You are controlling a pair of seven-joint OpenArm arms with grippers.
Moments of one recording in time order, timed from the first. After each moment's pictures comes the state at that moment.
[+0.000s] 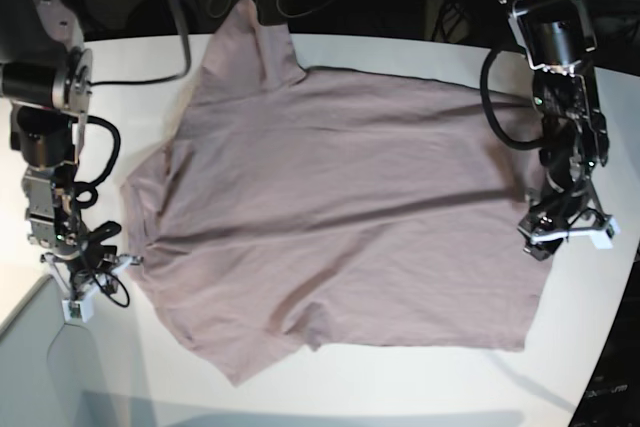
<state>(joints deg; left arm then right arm) -9.3 -10.7 -22.2 65.3 -37.7 0.7 19.9 30.3 18.1 10.0 32.9 -0.4 20.4 -9.0</state>
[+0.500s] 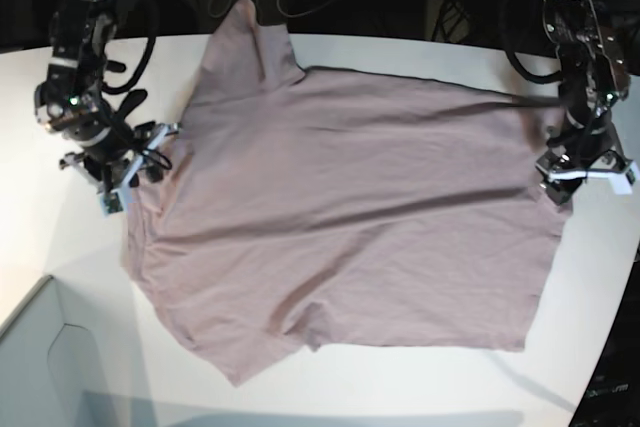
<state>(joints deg) 7.1 -11.0 -26.1 82.3 -37.3 0.5 24.7 -7.9 3.6 19.7 94.6 -0.7 32.4 -41.6</state>
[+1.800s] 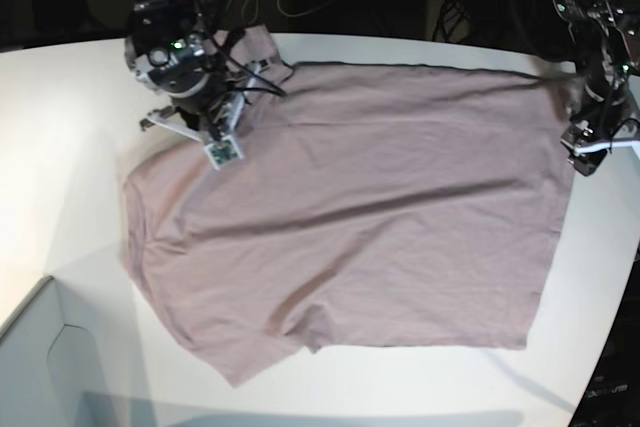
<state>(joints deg) 10.4 -9.7 -33.5 83.0 -37.4 0.3 24.8 -17.8 0.2 -6.3 101.5 -11.7 17.7 -46.7</state>
